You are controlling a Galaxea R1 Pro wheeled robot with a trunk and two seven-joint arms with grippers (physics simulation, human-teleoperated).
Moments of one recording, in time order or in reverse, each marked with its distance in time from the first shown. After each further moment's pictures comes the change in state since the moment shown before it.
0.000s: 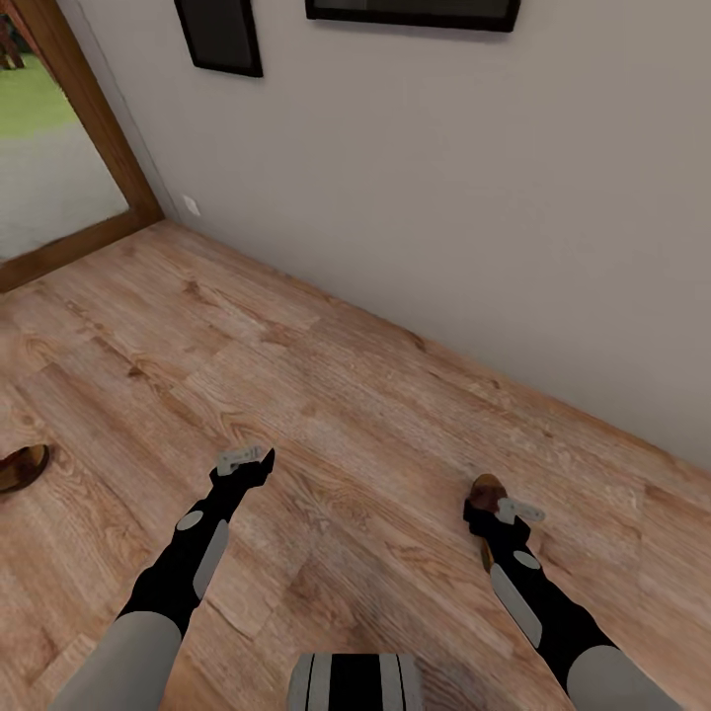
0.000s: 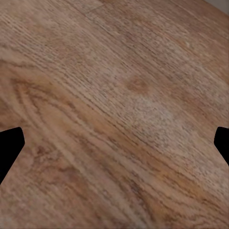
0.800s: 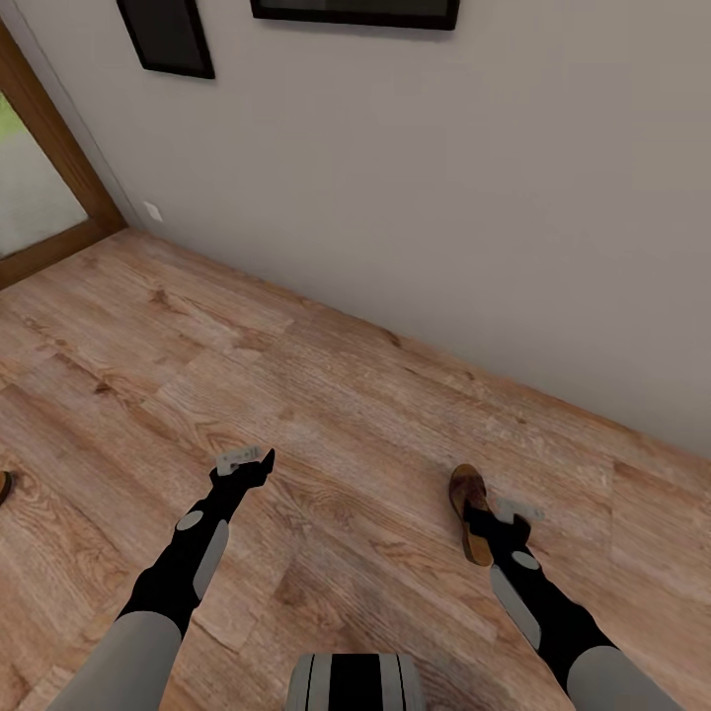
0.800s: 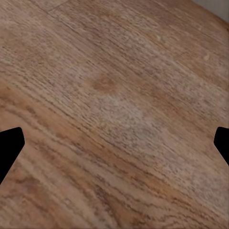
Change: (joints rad) left arm 0.000 0.000 0.000 0.000 0.000 0.000 0.000; right arm 0.000 -0.001 0.003 0.002 0.069 0.000 -0.002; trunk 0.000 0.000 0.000
